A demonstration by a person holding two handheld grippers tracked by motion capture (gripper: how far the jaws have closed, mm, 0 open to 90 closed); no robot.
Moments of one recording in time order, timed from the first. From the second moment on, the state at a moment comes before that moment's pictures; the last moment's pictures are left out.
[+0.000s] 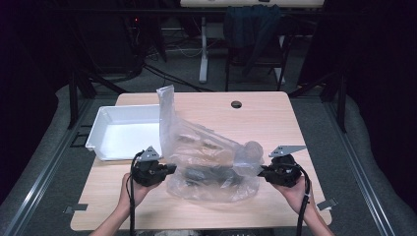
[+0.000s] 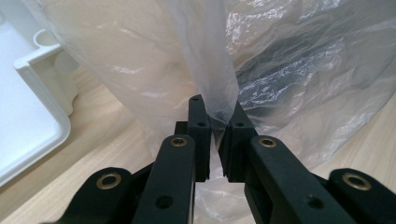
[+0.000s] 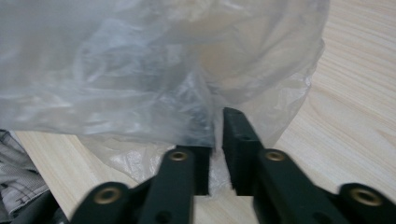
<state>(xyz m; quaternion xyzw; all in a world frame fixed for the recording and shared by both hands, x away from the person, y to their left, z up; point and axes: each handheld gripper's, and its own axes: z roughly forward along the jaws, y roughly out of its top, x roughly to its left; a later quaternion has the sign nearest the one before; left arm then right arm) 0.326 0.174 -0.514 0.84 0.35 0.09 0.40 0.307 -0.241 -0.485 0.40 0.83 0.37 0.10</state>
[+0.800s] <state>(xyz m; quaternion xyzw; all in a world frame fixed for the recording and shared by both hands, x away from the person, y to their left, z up) 0.316 0.198 -0.485 0.81 0.39 0.10 0.42 0.297 -0.235 -0.475 0.38 0.83 0.40 0.10</state>
